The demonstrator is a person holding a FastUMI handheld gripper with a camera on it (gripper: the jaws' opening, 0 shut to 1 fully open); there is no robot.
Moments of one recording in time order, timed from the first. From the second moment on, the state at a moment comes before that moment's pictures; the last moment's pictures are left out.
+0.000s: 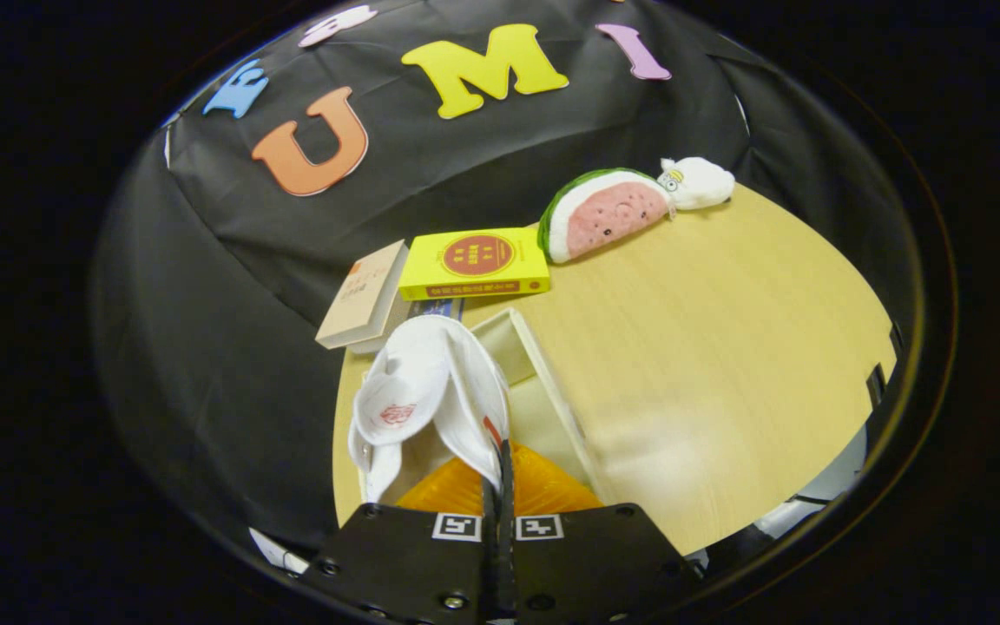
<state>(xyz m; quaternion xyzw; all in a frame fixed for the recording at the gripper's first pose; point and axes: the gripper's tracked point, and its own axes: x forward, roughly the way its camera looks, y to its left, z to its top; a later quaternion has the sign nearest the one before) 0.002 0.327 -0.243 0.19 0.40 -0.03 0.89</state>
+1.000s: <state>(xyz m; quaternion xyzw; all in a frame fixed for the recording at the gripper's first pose) -0.003 0.310 -0.284 0.15 0.38 -0.10 0.91</state>
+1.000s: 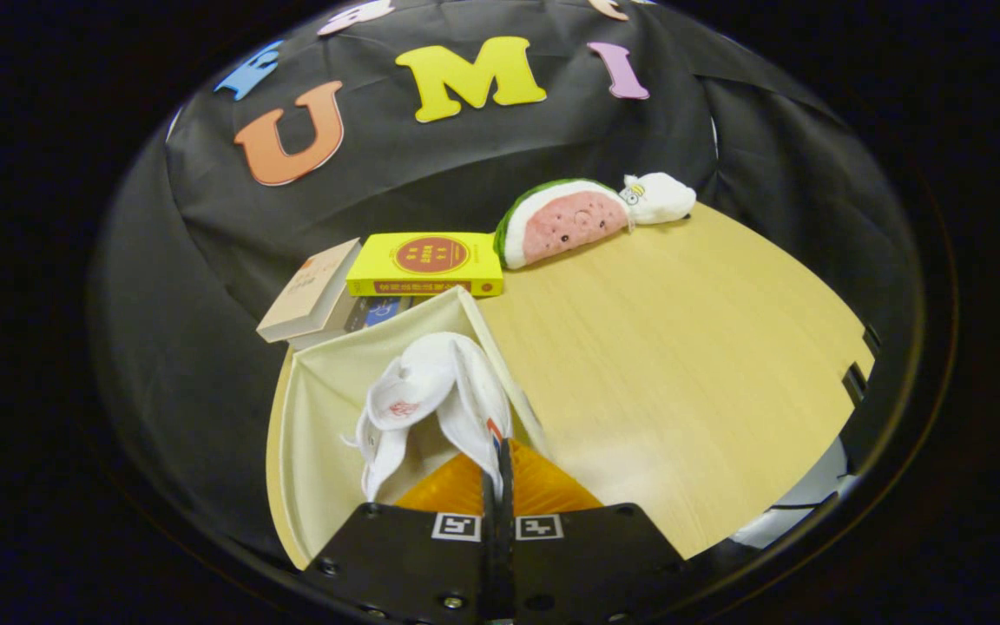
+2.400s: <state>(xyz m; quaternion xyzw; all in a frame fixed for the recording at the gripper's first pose) -0.033 0.137 -0.101 0.01 0.15 0.04 0.99</state>
